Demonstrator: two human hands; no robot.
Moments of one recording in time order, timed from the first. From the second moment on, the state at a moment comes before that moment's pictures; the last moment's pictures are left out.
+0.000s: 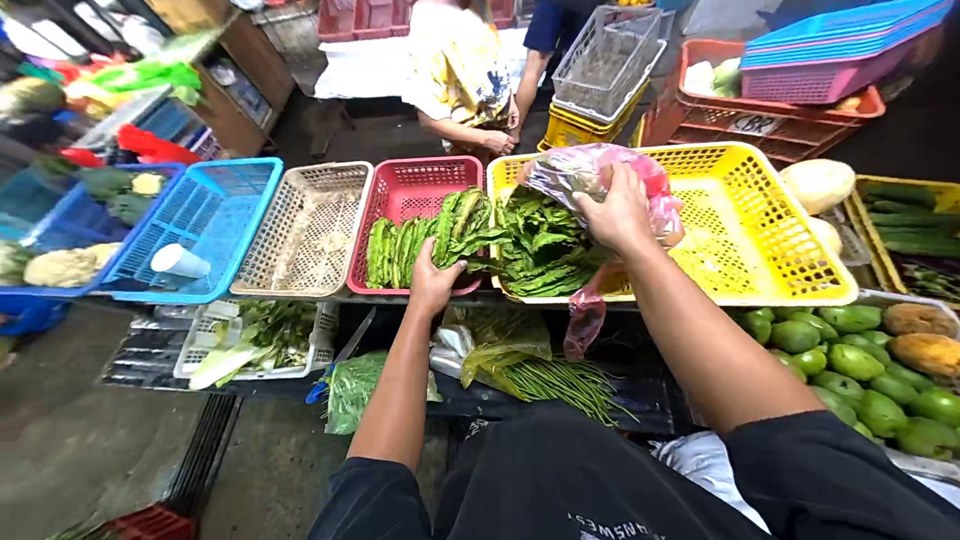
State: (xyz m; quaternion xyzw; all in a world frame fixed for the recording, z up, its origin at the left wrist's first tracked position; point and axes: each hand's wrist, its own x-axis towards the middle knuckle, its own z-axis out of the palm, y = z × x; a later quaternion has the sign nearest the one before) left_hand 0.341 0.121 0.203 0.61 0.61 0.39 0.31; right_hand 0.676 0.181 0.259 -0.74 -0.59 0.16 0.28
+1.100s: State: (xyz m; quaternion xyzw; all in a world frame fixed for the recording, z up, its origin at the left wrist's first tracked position) left_hand 0.193 0.236 0.224 0.70 0.68 0.06 0.22; right_hand 0.535 0.115 0.145 -0.70 -0.68 0.09 0.20
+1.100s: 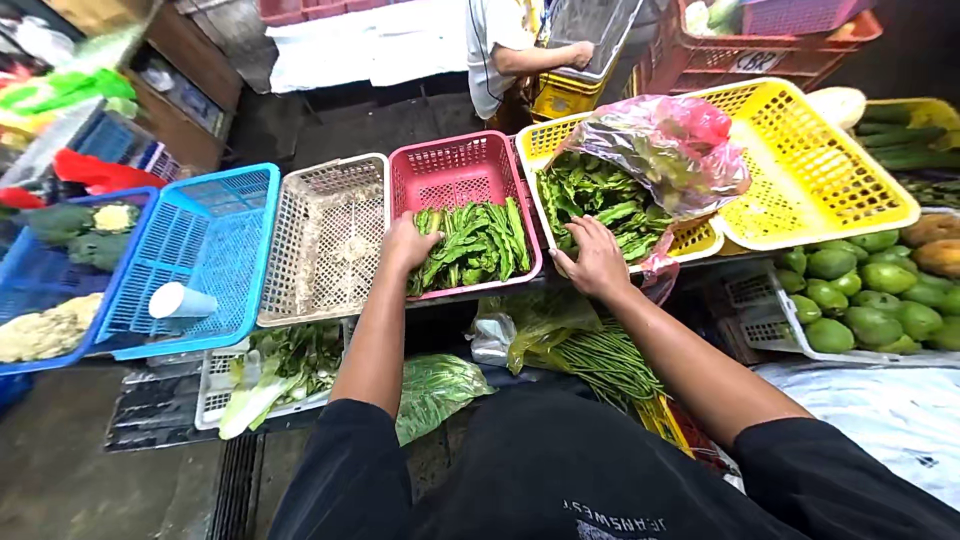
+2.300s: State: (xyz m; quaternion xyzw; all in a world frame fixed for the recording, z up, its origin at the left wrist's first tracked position) left_hand 0.187 0.212 0.230 0.72 0.63 0.13 0.26; right_hand 0.480 0.162 0.214 -0.48 -0.20 0.60 0.61
